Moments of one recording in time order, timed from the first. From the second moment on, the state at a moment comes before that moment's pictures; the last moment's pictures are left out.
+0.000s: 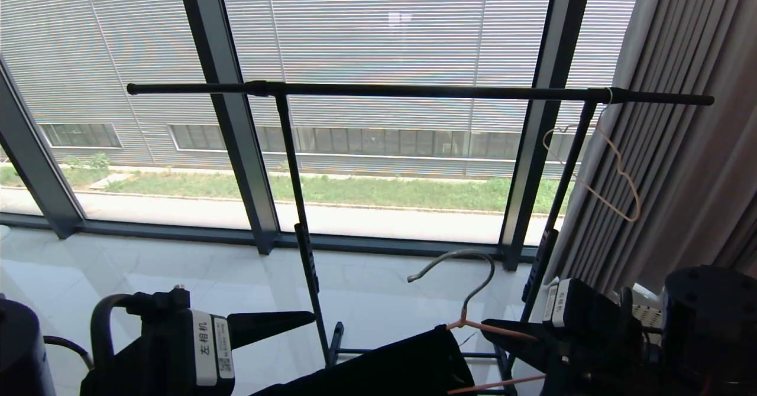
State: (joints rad) left arm -0.87 1.17 -0.39 -0.41 -0.14 0.30; right arm 0.87 1.54 -0.34 -0.90 0.15 -0.30
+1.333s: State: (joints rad) left arm -0.88 1.32 -0.40 -0.41 -0.15 0.31; right arm 0.95 1.54 -0.34 -0.90 0.10 -0.31
